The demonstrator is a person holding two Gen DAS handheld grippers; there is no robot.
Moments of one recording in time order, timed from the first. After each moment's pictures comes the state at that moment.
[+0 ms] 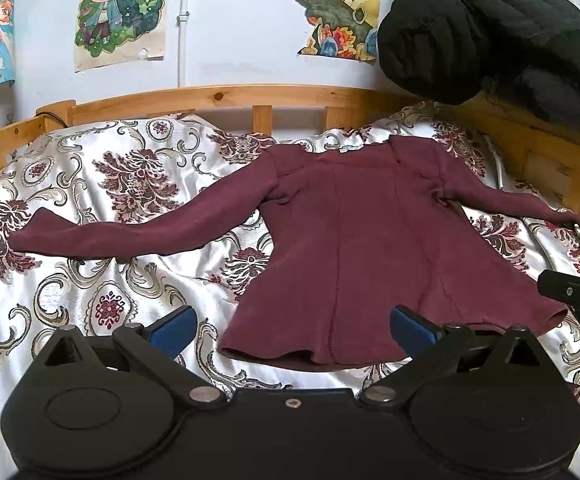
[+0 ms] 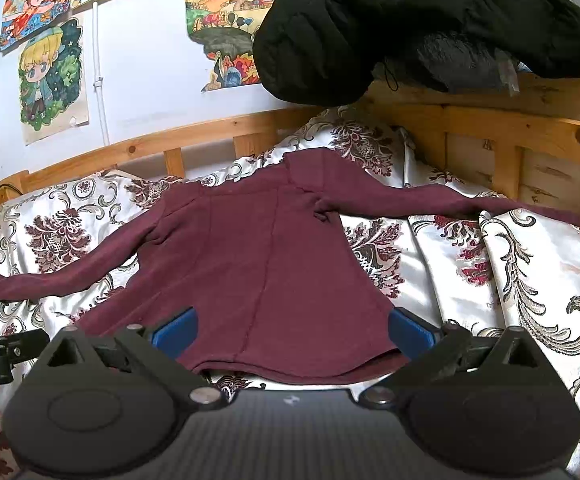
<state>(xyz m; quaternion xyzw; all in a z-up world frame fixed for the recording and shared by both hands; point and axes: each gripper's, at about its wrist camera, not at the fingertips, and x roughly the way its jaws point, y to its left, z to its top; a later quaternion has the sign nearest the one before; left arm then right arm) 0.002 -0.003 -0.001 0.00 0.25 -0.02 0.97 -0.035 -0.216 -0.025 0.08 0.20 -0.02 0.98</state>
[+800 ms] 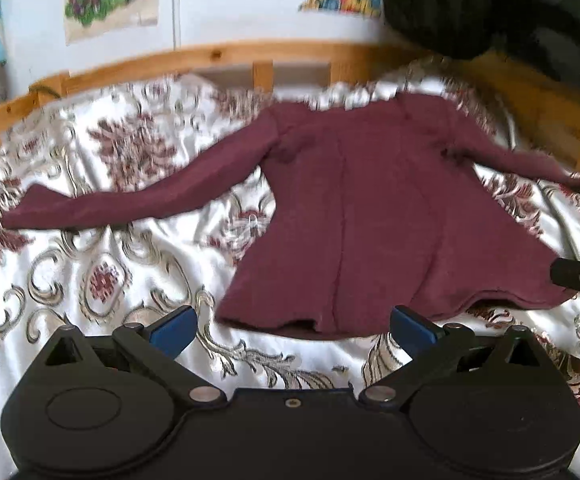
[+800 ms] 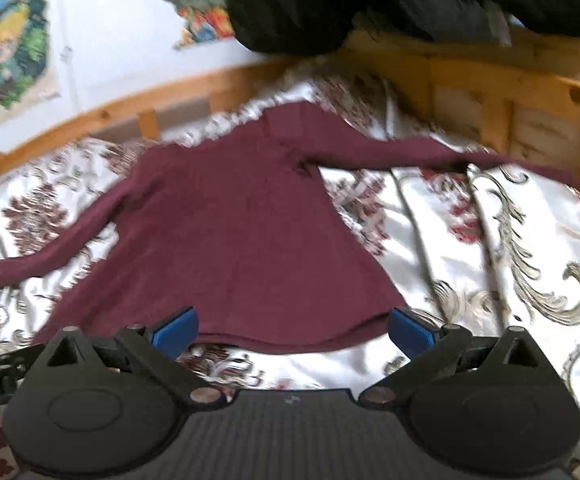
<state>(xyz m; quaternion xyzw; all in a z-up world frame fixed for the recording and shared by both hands) 0.023 -0.006 -0.012 0.01 0.33 -0.01 0.94 -0.016 -0.223 -0.029 0.10 0.29 -0.06 0.95</state>
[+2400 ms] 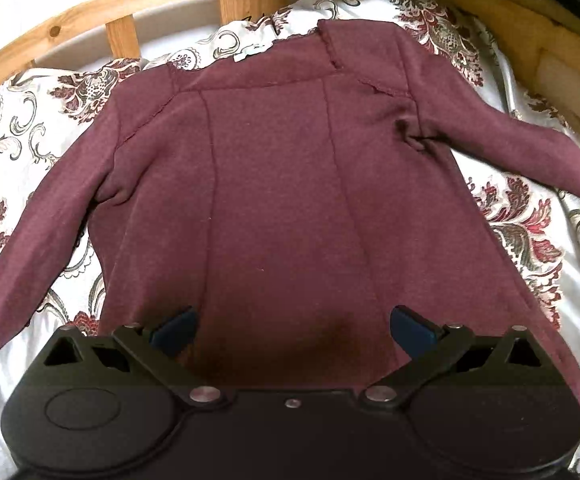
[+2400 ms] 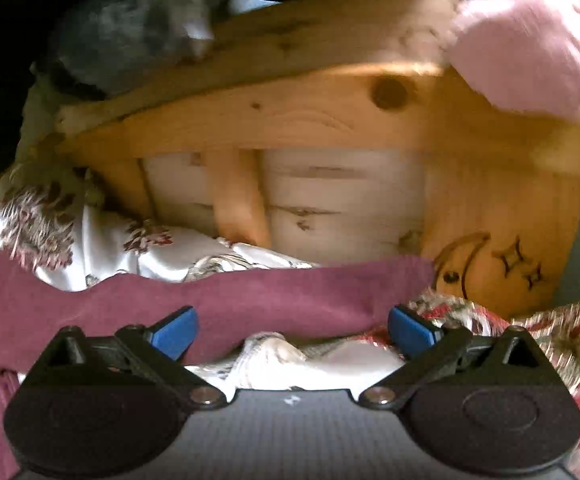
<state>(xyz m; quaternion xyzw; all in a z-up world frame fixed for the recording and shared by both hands) 0.248 -0.126 -0.021 0.06 0.44 -0.09 0.89 0.120 -0.445 -0.051 0.21 0.19 -0.38 0.88</state>
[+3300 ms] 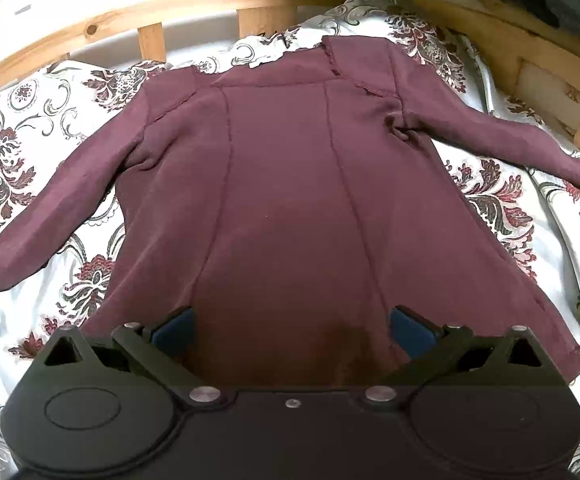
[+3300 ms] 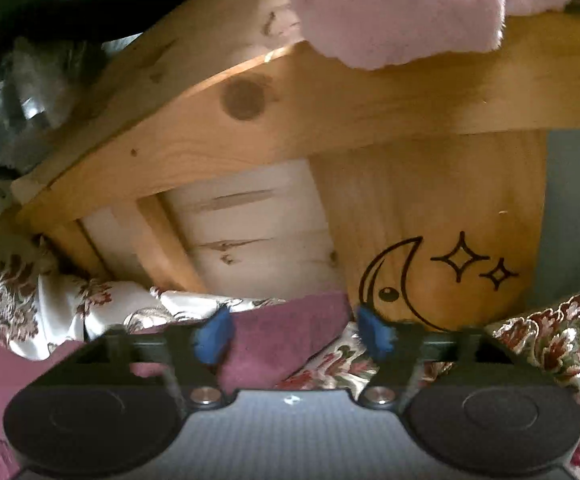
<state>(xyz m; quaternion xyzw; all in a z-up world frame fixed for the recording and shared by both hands) 0.173 -0.118 -0.030 0.04 0.40 -0.08 0.91 0.090 -0.513 -0.060 0.29 0.15 -0.41 0.85</state>
